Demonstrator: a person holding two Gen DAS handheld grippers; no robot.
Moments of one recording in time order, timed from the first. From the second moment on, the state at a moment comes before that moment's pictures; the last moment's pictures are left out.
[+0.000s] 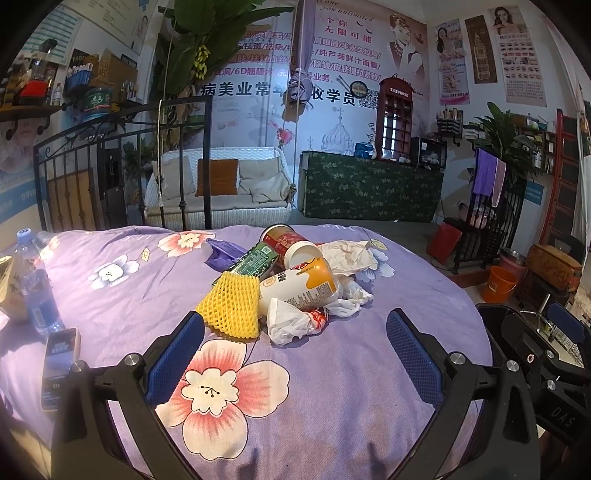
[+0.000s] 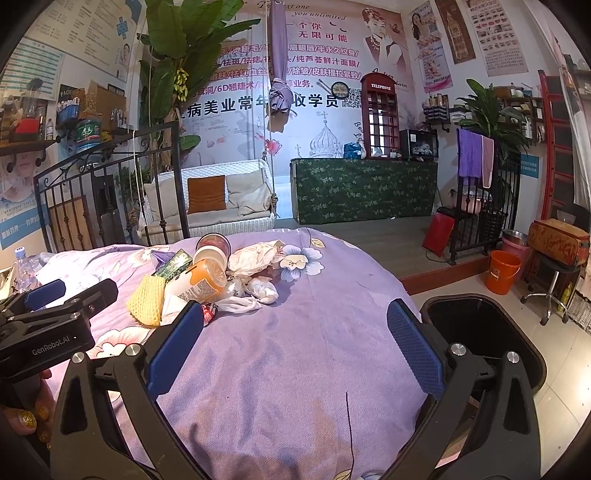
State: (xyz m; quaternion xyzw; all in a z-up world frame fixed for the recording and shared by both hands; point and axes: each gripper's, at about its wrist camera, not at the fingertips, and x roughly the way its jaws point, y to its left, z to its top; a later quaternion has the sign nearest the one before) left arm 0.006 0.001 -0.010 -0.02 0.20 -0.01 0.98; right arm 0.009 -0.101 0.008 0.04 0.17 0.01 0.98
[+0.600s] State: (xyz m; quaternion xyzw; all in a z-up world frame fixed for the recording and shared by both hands) left arm 0.005 0.000 -0.012 -0.02 0.20 -0.01 0.98; right arm 0.010 -0.102 0.007 0.05 0.18 0.01 0.98
